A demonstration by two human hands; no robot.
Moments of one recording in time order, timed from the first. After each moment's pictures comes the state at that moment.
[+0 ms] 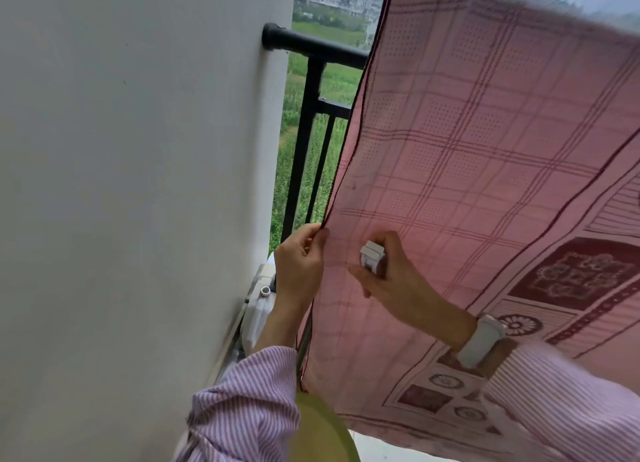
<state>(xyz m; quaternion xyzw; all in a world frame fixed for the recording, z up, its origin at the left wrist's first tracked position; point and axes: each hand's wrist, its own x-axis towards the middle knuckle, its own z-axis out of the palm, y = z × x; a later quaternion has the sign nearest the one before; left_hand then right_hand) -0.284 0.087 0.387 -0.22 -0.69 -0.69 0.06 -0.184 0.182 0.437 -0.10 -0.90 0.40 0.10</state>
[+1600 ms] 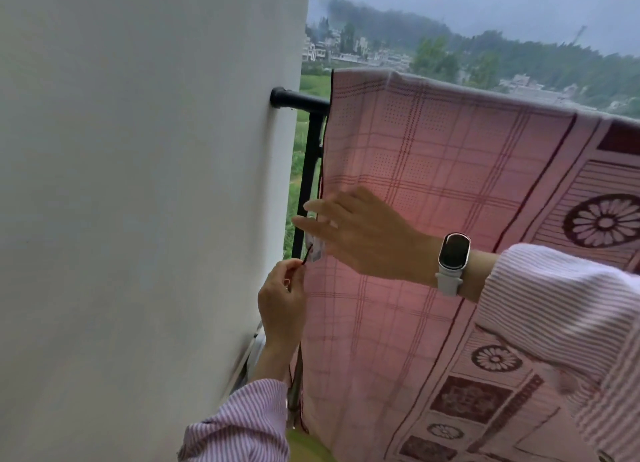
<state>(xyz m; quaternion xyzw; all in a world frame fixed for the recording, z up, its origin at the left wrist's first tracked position) -0.251 0.094 0.390 -0.13 -0.73 -0.65 0.17 -0.211 0.208 0.529 0.25 -0.90 -0.27 0.24</state>
